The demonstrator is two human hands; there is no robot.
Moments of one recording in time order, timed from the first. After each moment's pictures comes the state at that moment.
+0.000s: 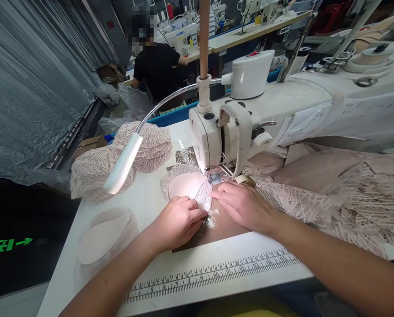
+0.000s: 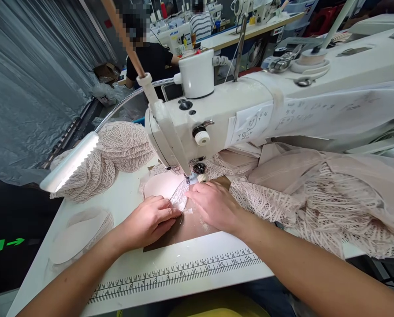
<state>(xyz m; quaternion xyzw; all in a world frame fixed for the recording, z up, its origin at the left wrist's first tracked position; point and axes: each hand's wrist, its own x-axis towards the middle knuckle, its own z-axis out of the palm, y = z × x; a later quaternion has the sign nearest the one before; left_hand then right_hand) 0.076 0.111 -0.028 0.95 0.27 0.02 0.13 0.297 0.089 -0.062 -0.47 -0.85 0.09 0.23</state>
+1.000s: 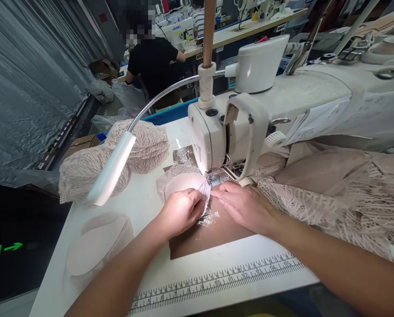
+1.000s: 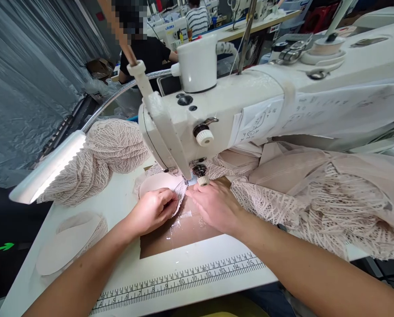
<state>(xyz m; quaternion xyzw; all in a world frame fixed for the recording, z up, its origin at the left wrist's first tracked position) 0.096 0.136 -0.036 0.91 0.36 0.07 0.21 0.298 0.093 -0.063 -0.49 -0.84 0.05 0.23</state>
